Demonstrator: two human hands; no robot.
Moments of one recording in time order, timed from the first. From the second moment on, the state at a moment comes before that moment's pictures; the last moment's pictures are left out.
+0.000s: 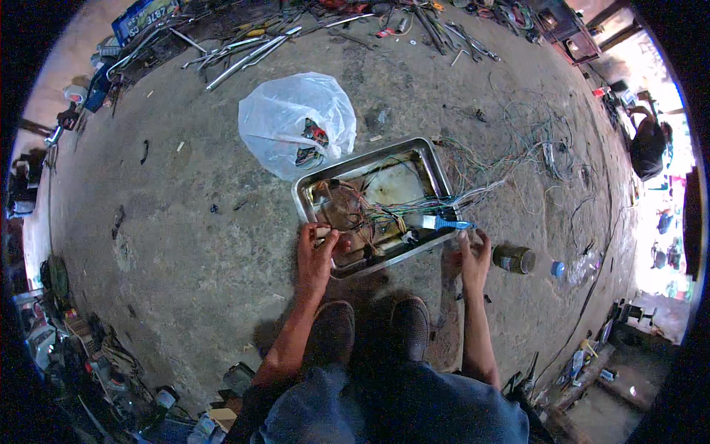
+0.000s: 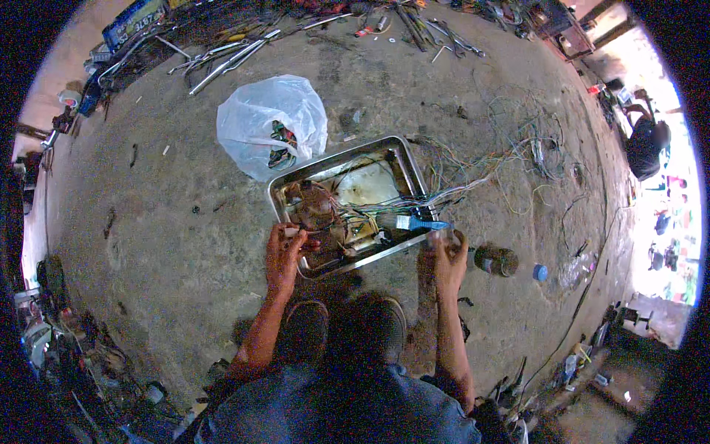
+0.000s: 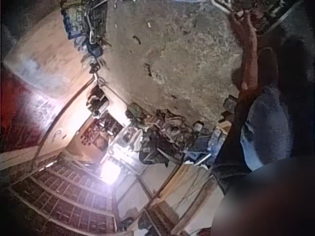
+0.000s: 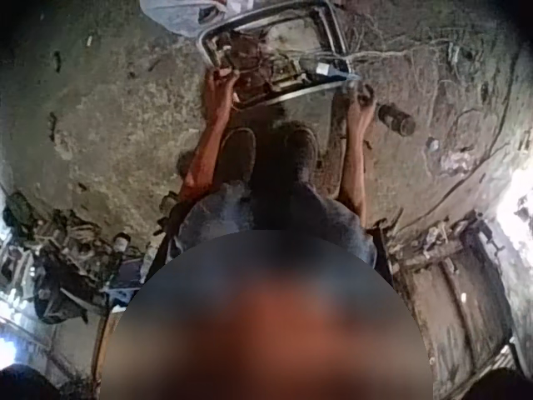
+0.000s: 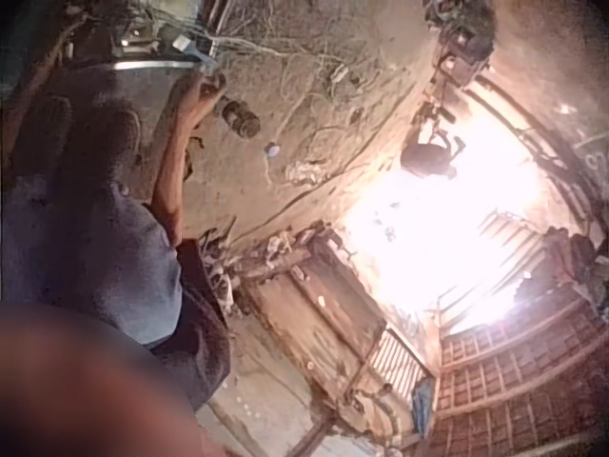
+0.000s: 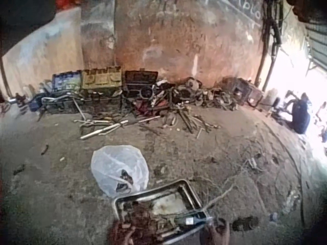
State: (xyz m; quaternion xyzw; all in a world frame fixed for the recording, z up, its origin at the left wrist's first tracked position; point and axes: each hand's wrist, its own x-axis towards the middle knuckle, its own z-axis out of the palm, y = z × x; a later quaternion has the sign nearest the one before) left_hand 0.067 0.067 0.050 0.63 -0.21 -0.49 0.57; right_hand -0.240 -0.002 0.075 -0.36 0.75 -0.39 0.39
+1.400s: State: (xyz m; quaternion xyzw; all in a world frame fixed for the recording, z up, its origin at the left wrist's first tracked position) left_hand 0.056 0.055 0.012 0.52 -0.08 -0.76 0.38; right_hand -0.126 -0.011 0.111 -0.71 0.48 -0.30 0.42
